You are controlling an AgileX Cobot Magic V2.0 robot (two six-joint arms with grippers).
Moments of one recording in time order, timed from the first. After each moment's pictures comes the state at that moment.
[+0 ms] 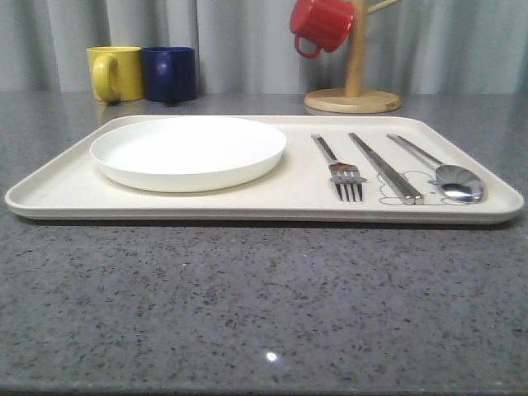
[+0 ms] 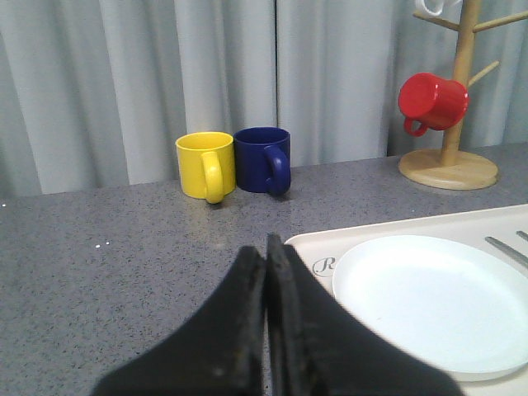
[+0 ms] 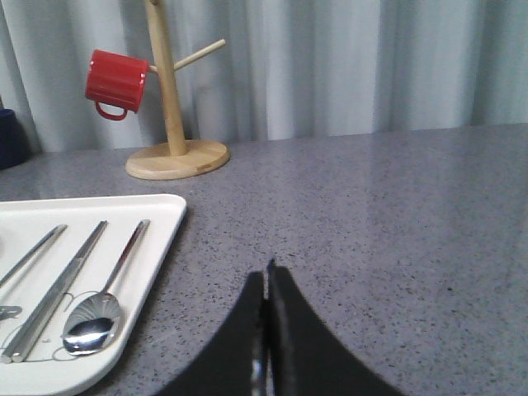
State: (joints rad) left arm -0.19 0.39 -0.46 -0.28 0.19 0.32; right arm -0.03 -0.01 -0.09 -0.02 0.17 0.12
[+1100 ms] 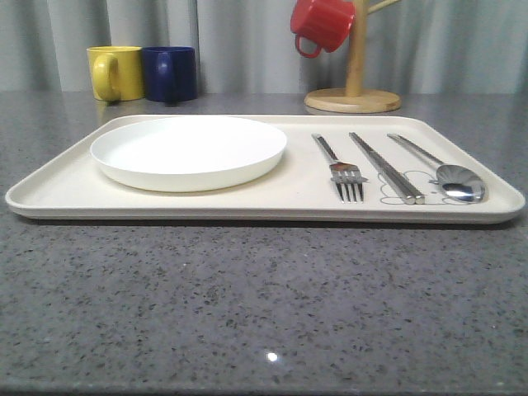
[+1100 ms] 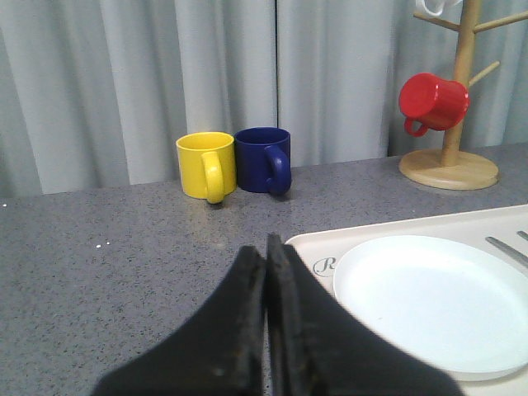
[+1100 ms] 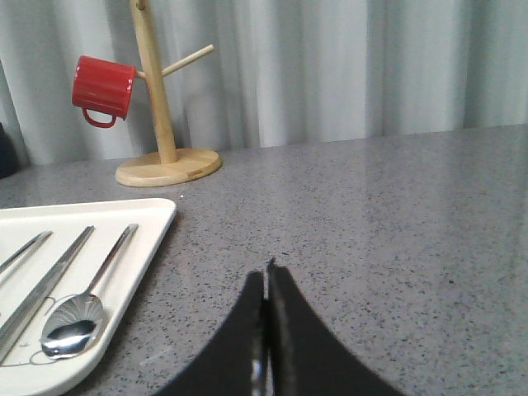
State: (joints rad) left arm -0.19 0.39 -0.46 -0.28 0.19 0.32; right arm -0.04 -0.01 0.03 0.00 0.00 0.12
